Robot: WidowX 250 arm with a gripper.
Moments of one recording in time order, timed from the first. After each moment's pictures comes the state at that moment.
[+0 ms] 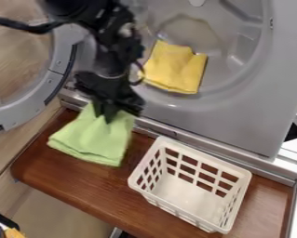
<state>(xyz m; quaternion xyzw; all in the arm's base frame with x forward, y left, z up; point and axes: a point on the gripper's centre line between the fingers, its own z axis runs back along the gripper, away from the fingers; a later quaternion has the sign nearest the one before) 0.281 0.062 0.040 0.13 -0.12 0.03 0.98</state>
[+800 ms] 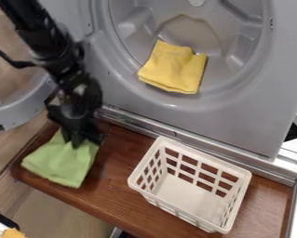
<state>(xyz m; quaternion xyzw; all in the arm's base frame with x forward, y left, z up) 0.269 0.124 -0.044 0.16 -0.11 0.00 0.98</state>
